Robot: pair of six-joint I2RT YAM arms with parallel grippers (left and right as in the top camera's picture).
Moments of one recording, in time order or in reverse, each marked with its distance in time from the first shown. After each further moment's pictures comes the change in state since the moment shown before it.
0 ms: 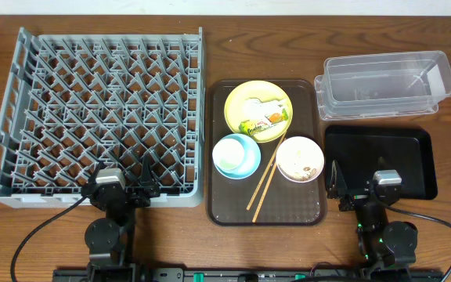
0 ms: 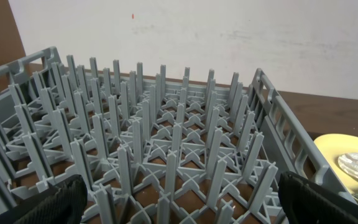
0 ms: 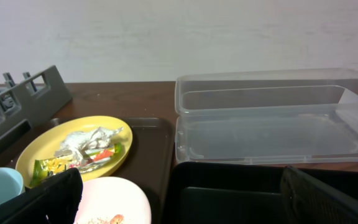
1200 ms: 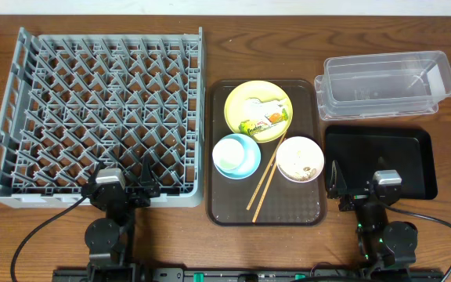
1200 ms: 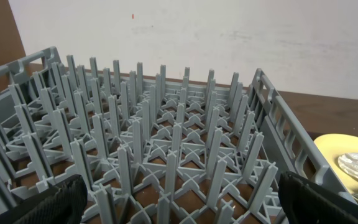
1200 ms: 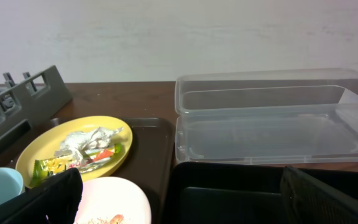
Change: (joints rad) left arm 0.000 0.000 0.000 0.000 0.000 0.000; right arm 0.000 0.000 0.000 0.001 0.000 0.000
